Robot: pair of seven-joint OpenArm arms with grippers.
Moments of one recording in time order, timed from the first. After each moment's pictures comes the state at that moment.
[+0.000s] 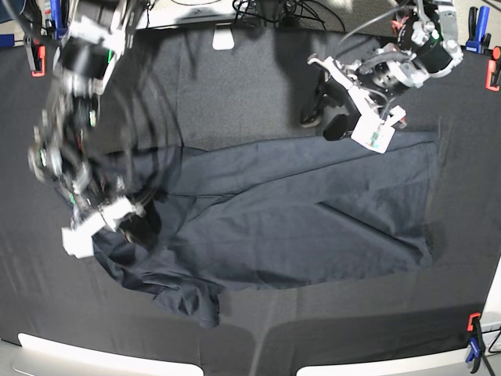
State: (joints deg) left arm 24.5 0.3 -7.3 117.2 -25.4 -38.4 45.2; right arm 8.3 9.0 27.2 80.6 44.3 35.3 -51.3
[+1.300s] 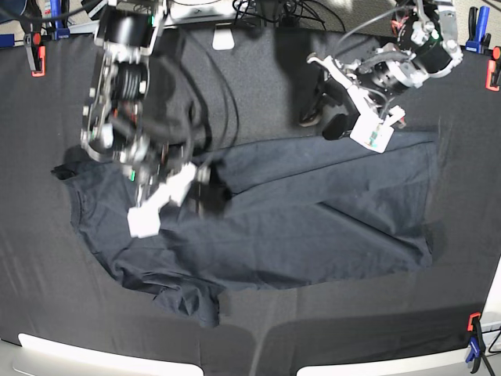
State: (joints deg) left arm 24.4 0.3 -7.3 117.2 -25.4 -38.4 45.2; right arm 0.9 0.9 17.3 85.0 47.3 36.3 -57.0
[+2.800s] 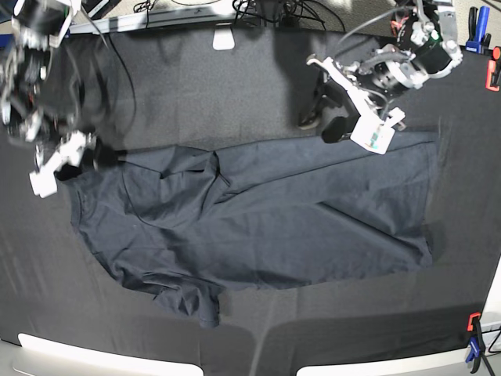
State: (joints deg) left arm 24.3 0.3 -7.2 117.2 -25.4 -38.4 43.9; right arm -0.8 21.5 32.5 76.9 56.6 36.7 -71.0
